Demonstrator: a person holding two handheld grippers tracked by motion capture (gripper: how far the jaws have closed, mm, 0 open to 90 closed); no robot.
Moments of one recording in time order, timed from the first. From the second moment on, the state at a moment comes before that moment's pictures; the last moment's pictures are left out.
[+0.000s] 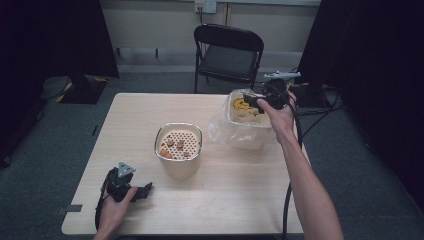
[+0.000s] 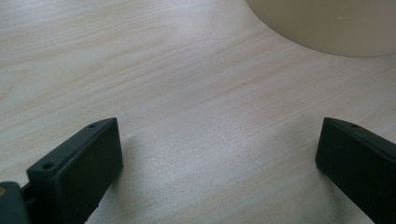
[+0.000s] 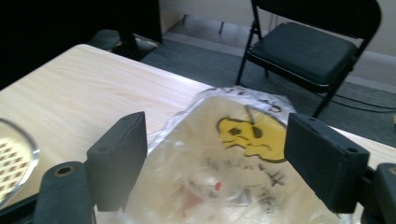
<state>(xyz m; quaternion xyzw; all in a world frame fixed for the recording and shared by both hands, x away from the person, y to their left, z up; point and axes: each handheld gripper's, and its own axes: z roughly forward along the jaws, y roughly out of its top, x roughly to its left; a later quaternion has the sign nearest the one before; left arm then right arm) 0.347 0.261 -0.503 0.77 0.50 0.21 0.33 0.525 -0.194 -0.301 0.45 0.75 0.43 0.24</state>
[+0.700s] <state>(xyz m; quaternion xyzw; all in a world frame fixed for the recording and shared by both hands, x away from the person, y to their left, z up) 0.347 0.261 -0.503 0.77 0.50 0.21 0.33 0.432 -0.213 -0.329 0.41 0.76 0.45 0.22</state>
